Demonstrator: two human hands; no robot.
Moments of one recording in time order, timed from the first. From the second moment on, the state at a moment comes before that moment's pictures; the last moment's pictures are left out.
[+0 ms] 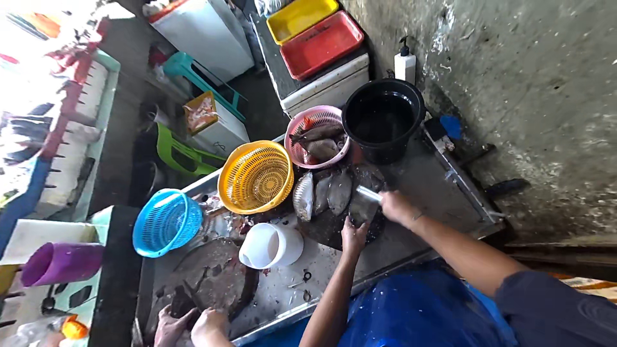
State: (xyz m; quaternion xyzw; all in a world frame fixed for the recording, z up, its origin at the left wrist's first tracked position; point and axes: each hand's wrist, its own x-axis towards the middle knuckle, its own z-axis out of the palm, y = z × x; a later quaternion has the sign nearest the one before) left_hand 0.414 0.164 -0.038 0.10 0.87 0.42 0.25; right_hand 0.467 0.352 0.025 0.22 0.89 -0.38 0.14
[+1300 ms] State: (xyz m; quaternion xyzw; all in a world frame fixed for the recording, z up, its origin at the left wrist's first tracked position) left_hand 0.432 0.166 -0.048 -0.16 0.62 0.67 0.38; right_hand 0.500 0.376 -0.001 0.21 0.88 -0.41 0.14
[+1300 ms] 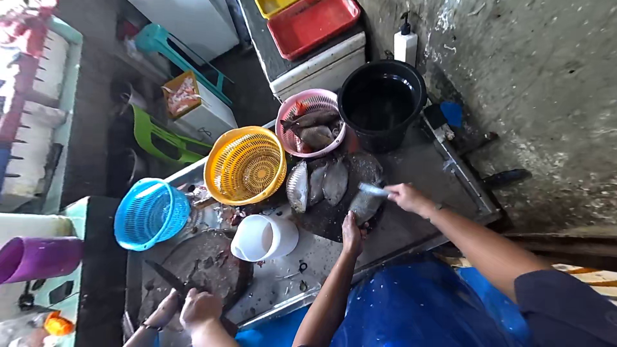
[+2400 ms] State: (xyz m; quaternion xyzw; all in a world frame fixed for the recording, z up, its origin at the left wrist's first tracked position) left_hand 0.425 0.141 -0.048 0.07 0.85 0.47 0.22; right_hand 0.480 0.343 0.045 0.12 0.88 -0.38 0.25
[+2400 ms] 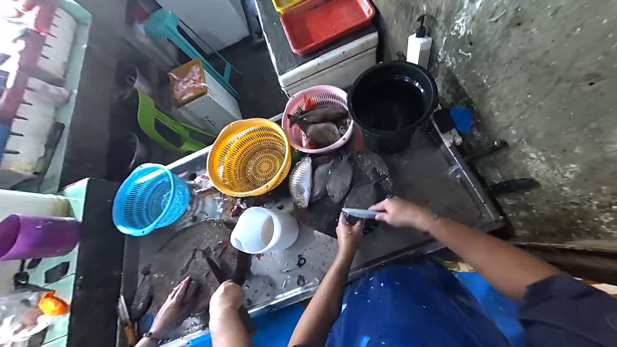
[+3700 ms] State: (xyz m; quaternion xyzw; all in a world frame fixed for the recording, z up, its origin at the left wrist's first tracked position) left_hand 0.401 0.184 -0.026 -0.13 0.61 0.62 0.47; right_hand 0.537 0.368 0.008 0.26 0.86 -0.43 -0.10
